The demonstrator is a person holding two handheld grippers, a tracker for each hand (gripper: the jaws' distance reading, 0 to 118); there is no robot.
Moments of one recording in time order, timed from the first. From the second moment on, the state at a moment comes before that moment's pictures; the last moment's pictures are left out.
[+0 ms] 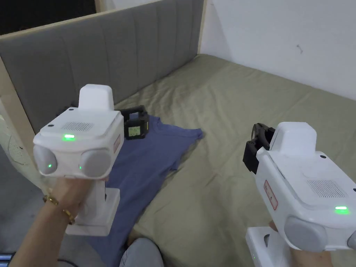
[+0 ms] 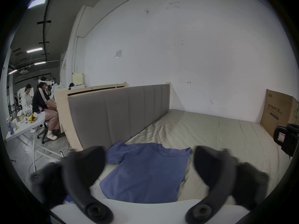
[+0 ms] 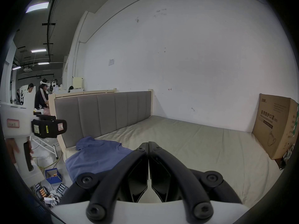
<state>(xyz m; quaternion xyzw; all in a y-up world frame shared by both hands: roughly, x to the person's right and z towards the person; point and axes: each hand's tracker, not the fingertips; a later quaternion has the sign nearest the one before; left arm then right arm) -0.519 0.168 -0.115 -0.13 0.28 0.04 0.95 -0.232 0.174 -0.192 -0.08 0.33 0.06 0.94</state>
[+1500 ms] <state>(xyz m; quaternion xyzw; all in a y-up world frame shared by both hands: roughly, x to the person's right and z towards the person) -0.631 0.119 -0.280 -0.31 0.23 0.25 0.89 -0.180 0.130 -0.224 -0.16 0.27 0.08 0.95</state>
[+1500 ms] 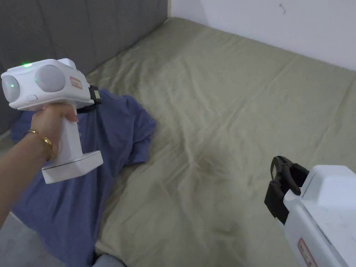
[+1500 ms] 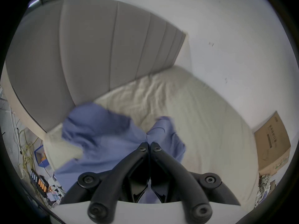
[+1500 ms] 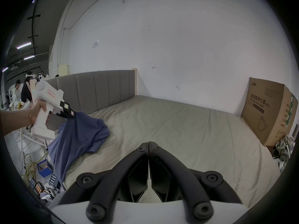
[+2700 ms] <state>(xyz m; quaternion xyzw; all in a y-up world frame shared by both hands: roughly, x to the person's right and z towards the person) -0.274 0.412 -0.305 -0.10 -0.12 0.09 0.98 0.025 0.222 -0.113 -0.04 0.05 0.03 1.00</state>
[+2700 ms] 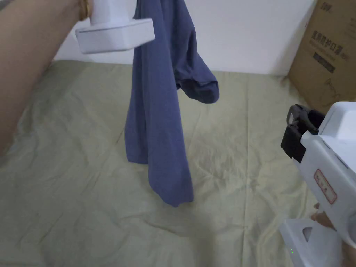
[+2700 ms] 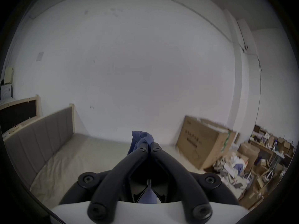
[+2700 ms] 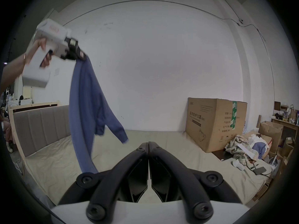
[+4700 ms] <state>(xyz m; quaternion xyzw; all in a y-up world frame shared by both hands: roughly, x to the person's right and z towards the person) -0.314 0.115 -0.188 -0.16 0.04 0.00 0.99 -0.003 0.156 -0.152 -0.11 0.05 0.04 0.99</state>
